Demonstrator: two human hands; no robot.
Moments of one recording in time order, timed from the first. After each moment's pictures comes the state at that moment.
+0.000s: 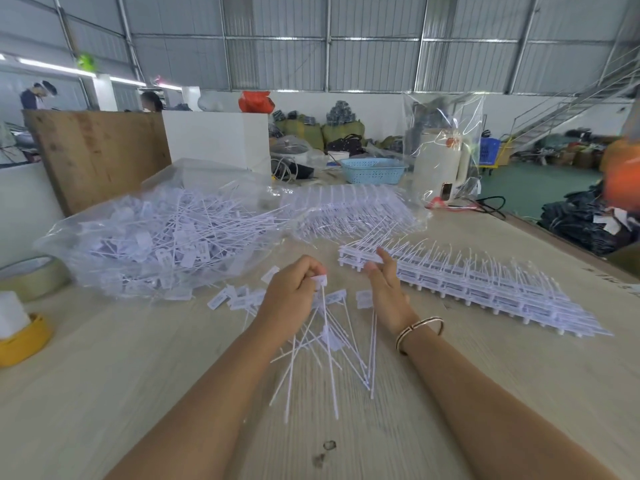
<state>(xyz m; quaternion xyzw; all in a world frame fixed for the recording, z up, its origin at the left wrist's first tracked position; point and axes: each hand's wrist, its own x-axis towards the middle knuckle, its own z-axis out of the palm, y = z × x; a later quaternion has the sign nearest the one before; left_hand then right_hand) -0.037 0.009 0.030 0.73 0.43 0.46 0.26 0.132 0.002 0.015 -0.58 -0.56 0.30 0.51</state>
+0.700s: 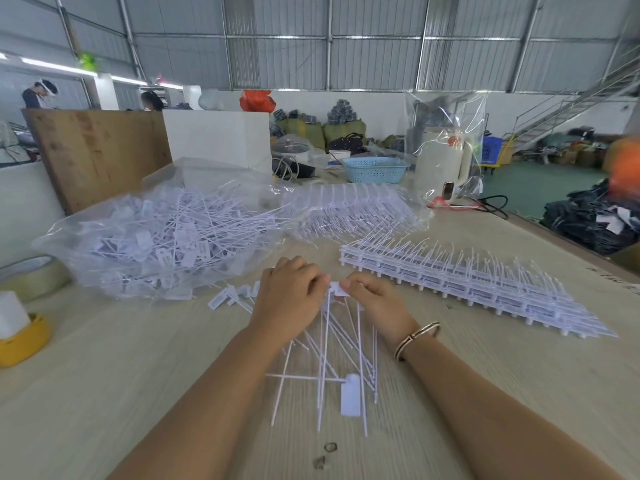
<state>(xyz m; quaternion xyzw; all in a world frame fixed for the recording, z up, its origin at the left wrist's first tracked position) -0.038 0.012 0.030 0.80 0.49 0.34 -0.03 0.119 -0.006 0.016 -0.43 -0.64 0.35 0.53</state>
